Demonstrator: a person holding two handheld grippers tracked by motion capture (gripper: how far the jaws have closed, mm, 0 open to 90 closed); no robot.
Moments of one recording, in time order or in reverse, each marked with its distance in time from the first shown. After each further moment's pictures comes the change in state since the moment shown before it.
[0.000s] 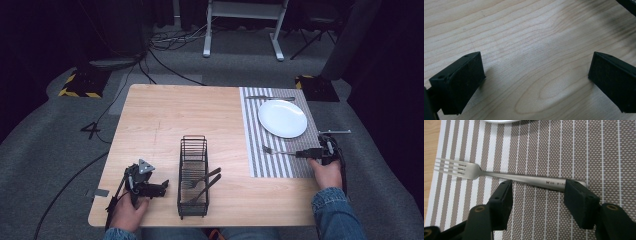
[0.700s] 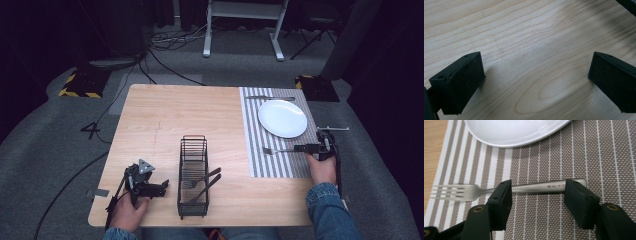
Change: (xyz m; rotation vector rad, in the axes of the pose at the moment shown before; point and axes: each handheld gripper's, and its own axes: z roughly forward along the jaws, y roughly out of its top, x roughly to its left) left arm 0.000 0.000 0.000 -0.001 0.001 0.000; right arm 0.004 0.011 0.007 -0.098 -0.019 -0.010
